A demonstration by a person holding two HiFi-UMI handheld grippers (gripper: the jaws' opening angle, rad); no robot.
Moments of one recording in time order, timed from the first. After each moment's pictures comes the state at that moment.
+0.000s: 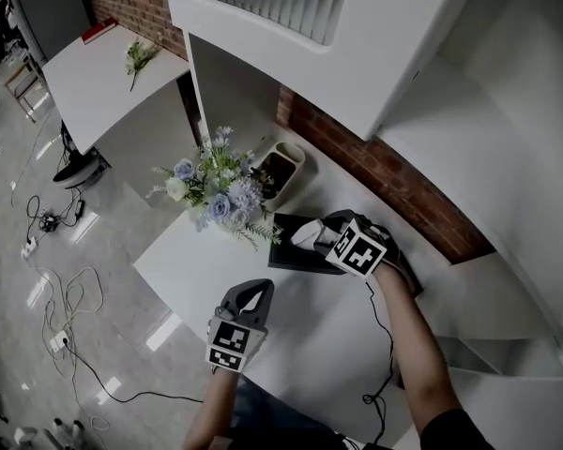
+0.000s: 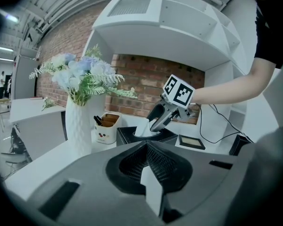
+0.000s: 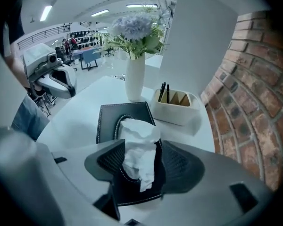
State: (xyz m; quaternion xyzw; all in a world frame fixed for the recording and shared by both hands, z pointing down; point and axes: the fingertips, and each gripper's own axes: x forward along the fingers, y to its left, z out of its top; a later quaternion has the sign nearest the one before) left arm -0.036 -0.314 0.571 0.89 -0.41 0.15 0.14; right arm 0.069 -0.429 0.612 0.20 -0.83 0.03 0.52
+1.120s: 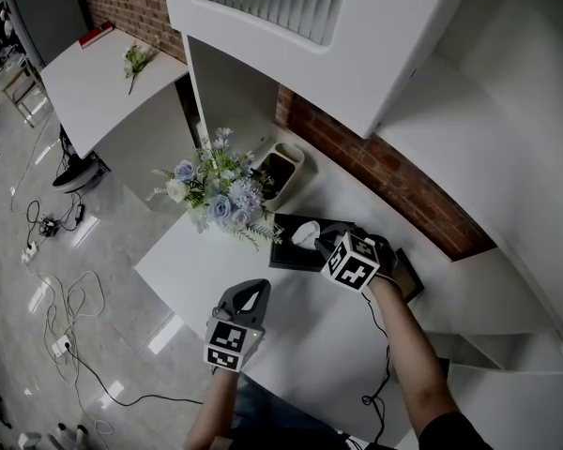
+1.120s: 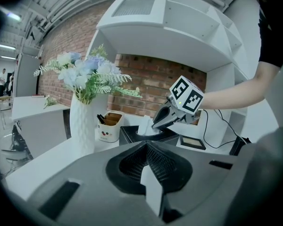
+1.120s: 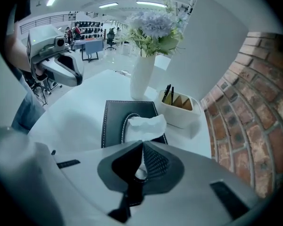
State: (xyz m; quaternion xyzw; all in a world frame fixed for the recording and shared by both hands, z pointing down) left arm -0.048 -0.315 0.575 0.88 -0.42 0.14 0.15; right arm 0.060 -0.416 0.612 0.20 -0.82 -0.04 0.53
